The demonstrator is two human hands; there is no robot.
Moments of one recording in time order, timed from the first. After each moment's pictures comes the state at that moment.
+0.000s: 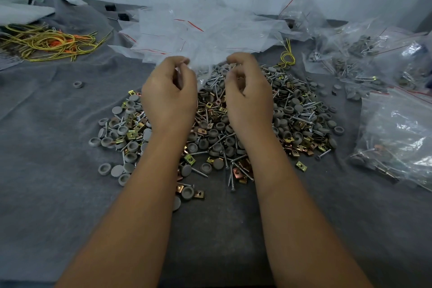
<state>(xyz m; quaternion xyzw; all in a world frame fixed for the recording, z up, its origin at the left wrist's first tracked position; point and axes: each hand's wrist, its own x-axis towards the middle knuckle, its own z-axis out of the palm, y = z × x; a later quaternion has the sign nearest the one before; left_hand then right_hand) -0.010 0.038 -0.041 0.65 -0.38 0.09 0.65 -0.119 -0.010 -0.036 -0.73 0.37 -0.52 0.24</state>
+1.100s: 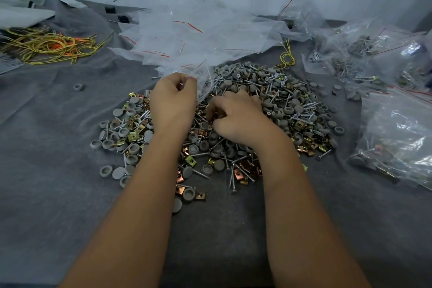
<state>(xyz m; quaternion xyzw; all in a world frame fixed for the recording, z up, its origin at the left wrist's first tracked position) -0.002 0.030 -0.047 0.71 -0.34 -0.10 0.61 -0.125 -0.015 -0.029 -0.91 0.38 -0.07 0.18</state>
